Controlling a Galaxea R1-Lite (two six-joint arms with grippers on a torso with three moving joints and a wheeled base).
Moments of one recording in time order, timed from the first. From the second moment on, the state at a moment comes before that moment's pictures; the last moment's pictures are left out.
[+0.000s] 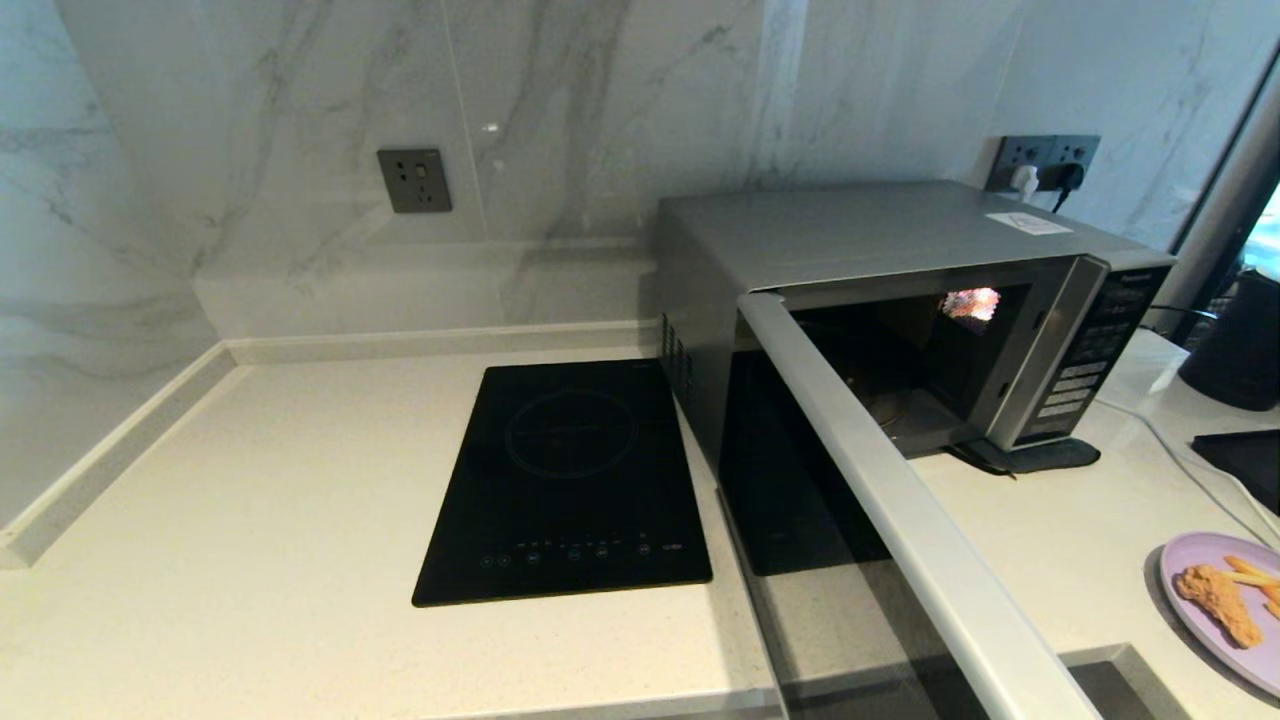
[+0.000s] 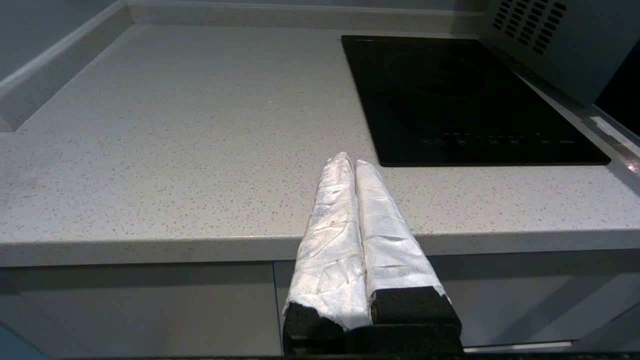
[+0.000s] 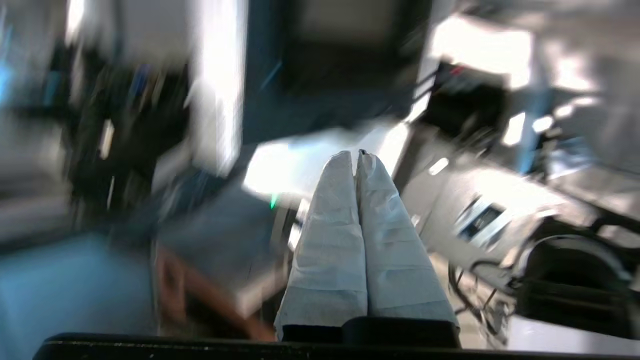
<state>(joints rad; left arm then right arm) 0.00 0.00 0.00 -0.01 0.02 -0.07 0.42 1.17 -1.46 1.22 0.38 0.50</state>
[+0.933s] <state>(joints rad) 0.00 0.00 0.00 -0.01 0.02 -0.07 -0.43 1.23 -0.97 0.55 -0.12 0.64</state>
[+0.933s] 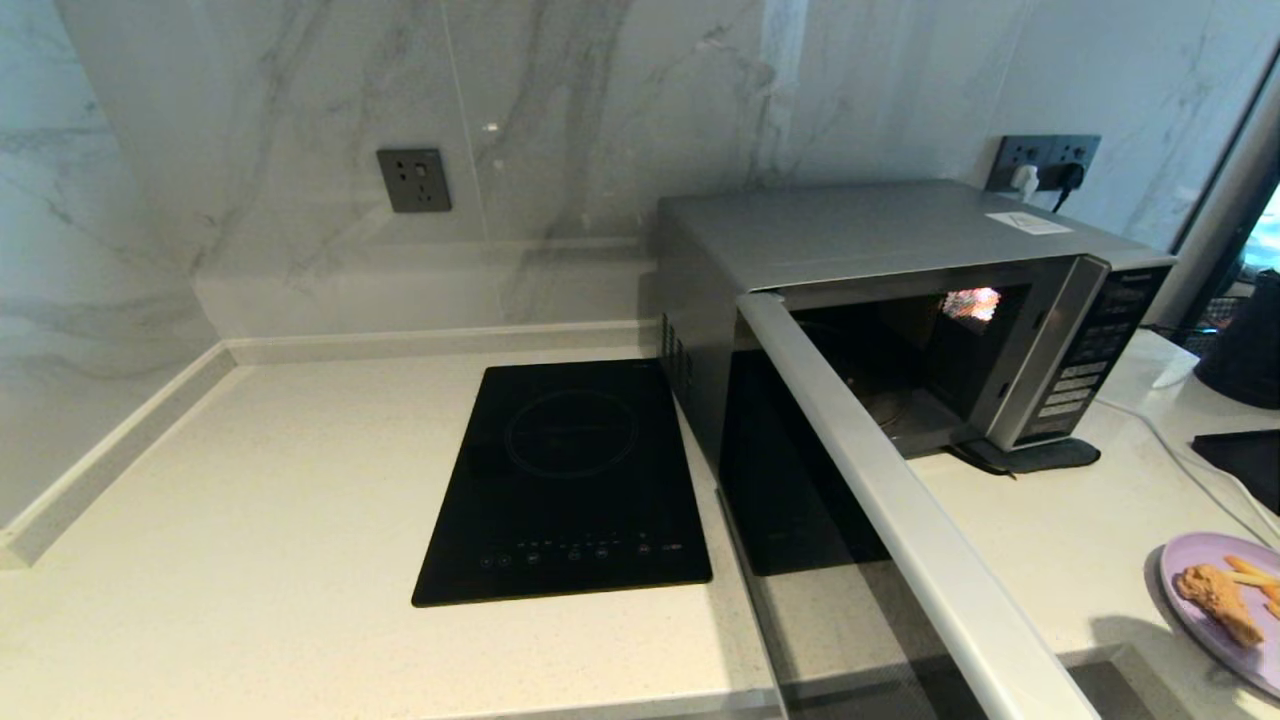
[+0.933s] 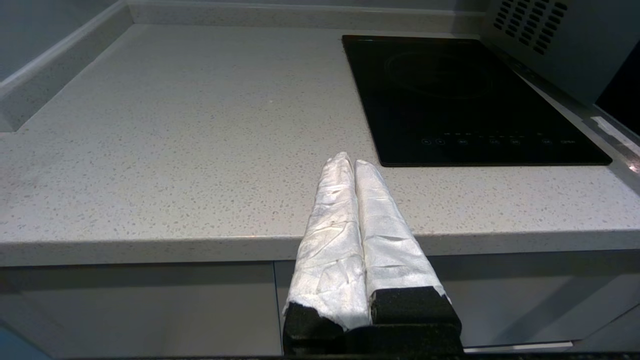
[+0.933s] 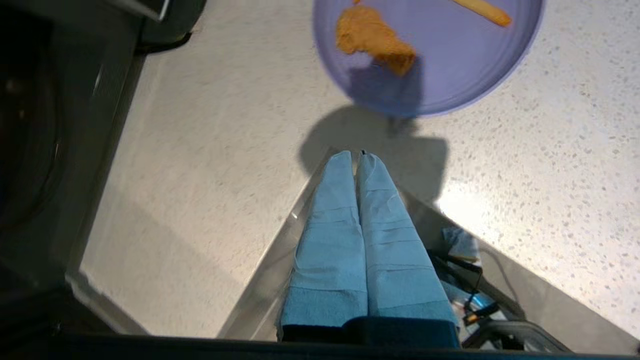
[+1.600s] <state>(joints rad) 0.00 0.00 0.00 -0.01 0.02 -0.07 -0.55 1.39 -0.92 0.34 -0.09 0.64</state>
